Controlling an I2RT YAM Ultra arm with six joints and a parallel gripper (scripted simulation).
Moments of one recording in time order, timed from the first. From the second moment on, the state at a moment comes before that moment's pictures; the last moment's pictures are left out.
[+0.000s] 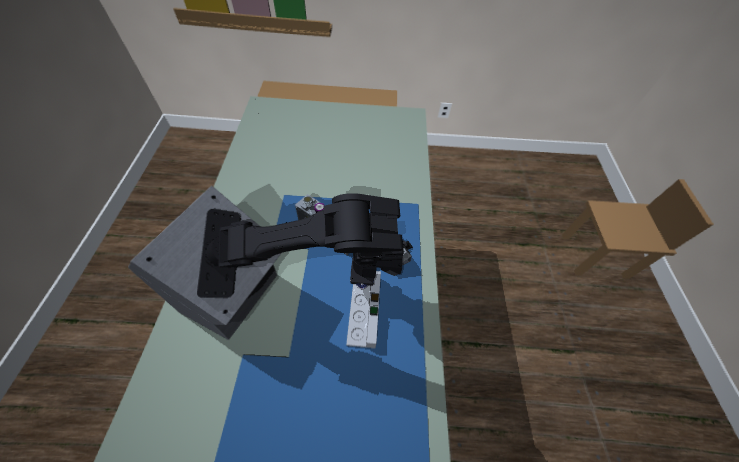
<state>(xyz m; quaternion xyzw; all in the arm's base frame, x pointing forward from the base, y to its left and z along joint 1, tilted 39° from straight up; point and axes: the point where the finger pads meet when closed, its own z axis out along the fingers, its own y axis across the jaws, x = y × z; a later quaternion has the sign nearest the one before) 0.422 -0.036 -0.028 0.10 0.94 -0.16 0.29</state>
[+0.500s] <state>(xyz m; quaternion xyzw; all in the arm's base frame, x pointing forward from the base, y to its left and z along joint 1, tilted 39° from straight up) 0.425 -0.038 -0.033 0.10 0.94 -0.16 0.29</state>
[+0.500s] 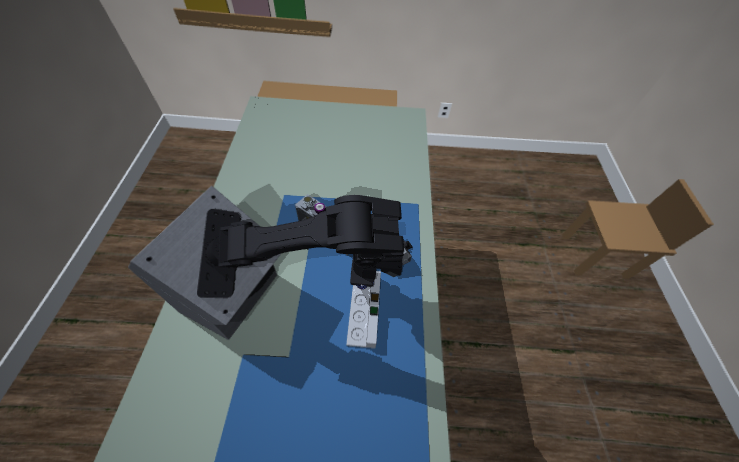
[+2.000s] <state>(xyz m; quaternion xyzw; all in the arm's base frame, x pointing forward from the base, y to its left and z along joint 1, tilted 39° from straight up) 0.392 -0.011 0.031 0.09 0.94 -0.15 0.30</state>
